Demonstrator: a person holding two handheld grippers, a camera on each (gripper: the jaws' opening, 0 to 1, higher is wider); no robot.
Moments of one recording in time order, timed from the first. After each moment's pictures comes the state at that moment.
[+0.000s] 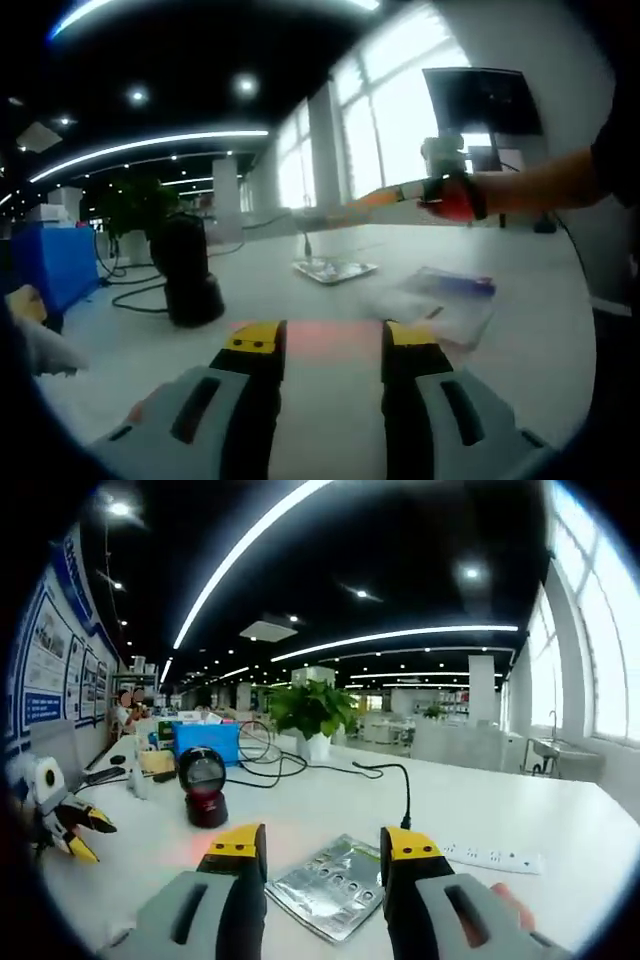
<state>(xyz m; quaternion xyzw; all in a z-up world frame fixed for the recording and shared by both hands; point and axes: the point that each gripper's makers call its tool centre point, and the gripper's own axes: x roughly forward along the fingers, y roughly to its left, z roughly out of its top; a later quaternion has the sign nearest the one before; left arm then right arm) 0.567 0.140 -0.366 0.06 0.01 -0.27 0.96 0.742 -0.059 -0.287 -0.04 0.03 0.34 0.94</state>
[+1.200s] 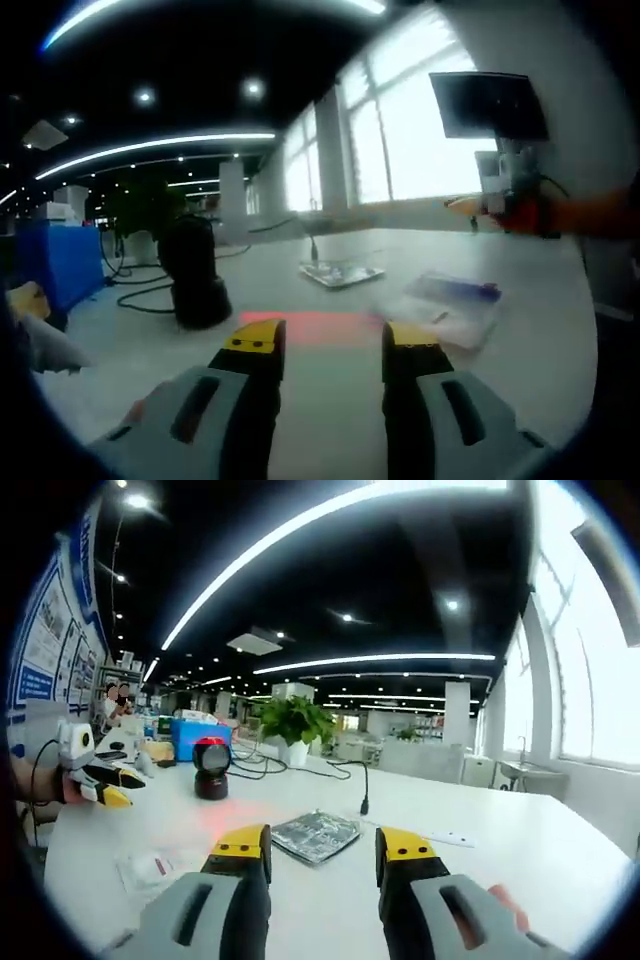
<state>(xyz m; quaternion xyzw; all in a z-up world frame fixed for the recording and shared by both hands) 0.569 0.145 -0.361 0.05 0.00 -0.26 0.96 0.646 -0.141 -0.304 -0.07 -0.02 0.29 0.95</state>
